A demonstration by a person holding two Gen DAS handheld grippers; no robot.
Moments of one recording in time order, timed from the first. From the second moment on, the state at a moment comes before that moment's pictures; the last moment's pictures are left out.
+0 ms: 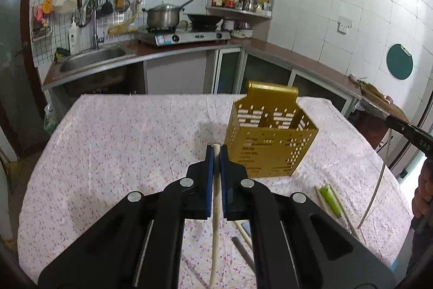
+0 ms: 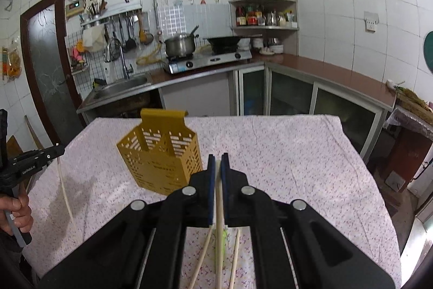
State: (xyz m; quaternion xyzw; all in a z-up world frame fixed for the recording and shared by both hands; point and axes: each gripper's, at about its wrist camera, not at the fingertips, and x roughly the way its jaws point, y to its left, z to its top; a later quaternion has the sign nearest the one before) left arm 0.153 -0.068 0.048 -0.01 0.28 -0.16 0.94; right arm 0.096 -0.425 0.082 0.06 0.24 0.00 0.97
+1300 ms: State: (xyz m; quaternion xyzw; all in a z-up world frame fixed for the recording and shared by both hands) left arm 0.251 -0.153 0.174 -0.01 0.15 -0.23 0.96; right arm 0.221 -0.365 0.201 0.03 0.09 0.04 0.99
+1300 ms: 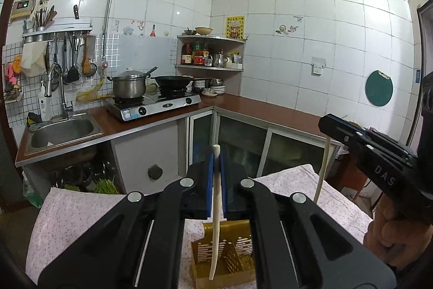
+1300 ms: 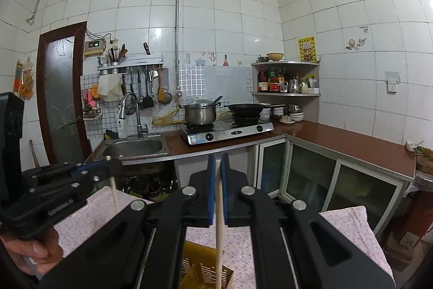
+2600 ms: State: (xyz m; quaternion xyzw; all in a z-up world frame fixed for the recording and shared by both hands) left arm 0.277 -0.144 0.149 -0.02 0.16 -0.22 0.96; right arm 0.251 -0.367 0.164 0.05 0.12 0.04 0.99
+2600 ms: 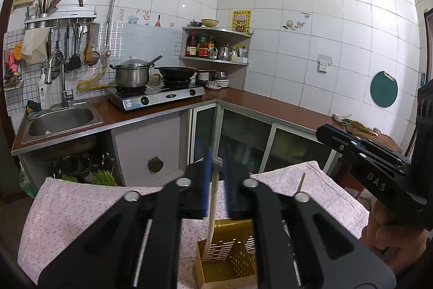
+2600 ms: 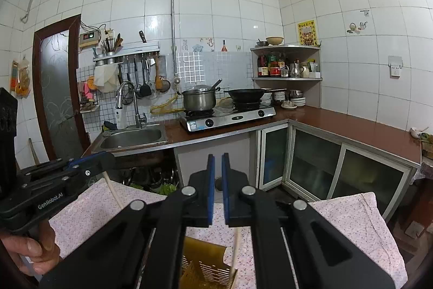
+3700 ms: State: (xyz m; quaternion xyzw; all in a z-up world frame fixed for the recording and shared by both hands) left arm 0.148 -0.044 0.058 -0.04 0.24 -0.13 0.96; right arm 0.088 -0.470 0.073 0.08 0.21 -0.06 0.97
